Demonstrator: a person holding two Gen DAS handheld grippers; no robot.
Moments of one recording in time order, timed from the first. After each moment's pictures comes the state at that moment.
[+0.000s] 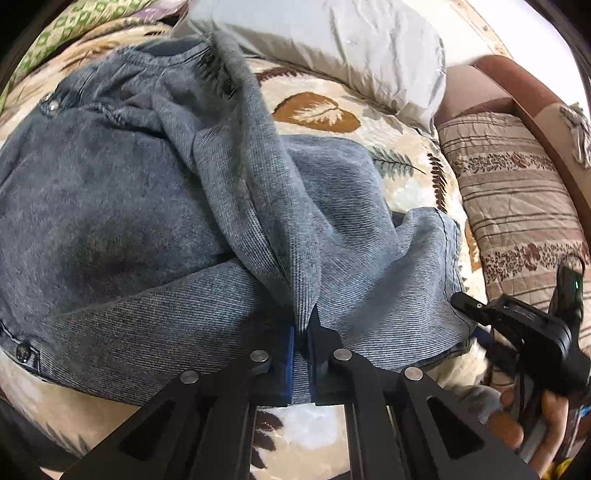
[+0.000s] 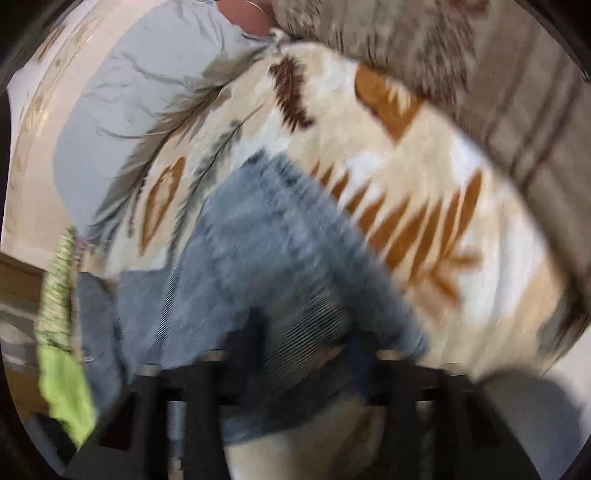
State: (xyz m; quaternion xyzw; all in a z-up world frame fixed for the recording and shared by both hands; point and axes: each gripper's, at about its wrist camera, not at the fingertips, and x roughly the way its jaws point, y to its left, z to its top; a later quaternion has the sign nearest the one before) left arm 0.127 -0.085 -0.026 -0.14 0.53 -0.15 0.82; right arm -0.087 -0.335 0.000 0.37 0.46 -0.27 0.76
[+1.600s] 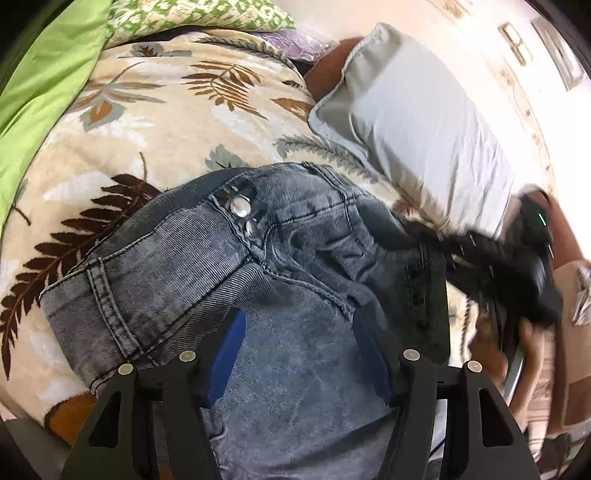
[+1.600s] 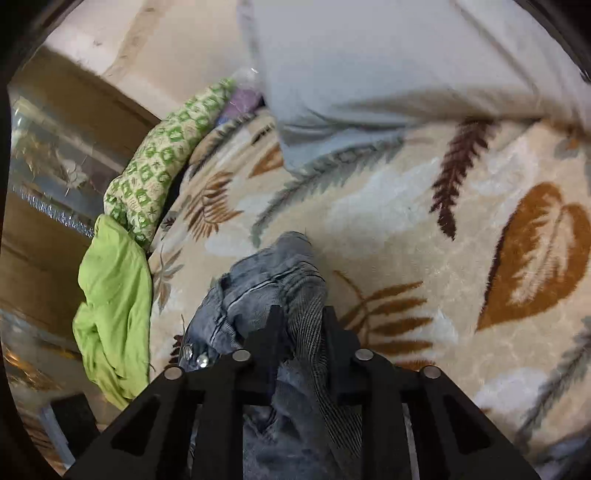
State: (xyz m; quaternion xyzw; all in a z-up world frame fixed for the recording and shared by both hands) left arm 0.194 0.144 0.007 -0.31 0.49 -0.06 0.82; right arm 0.244 -0.137 0.022 0.23 0.52 0.08 0.82
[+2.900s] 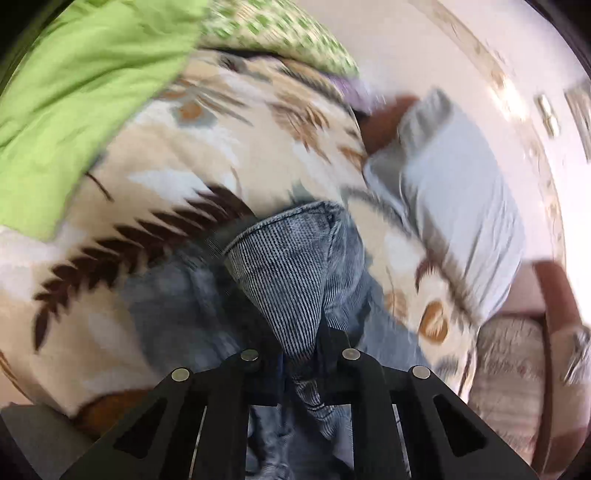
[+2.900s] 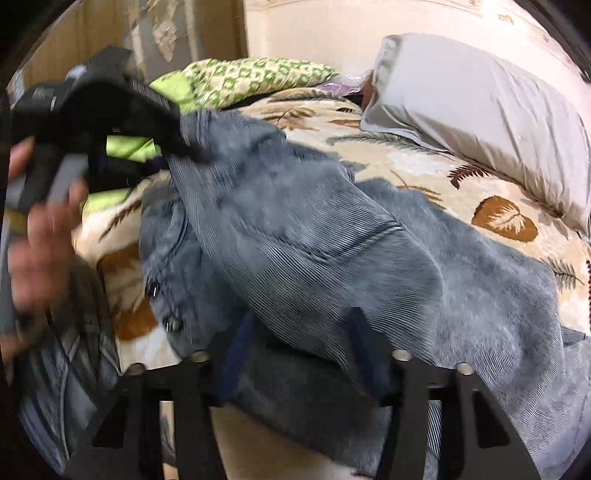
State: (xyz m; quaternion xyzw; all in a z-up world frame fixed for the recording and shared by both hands) left arm 0.153 0.205 0.008 -0.37 0.43 0.03 0.82; right arm 0.017 -0.002 -0.009 -0.06 0.46 0.09 0.88
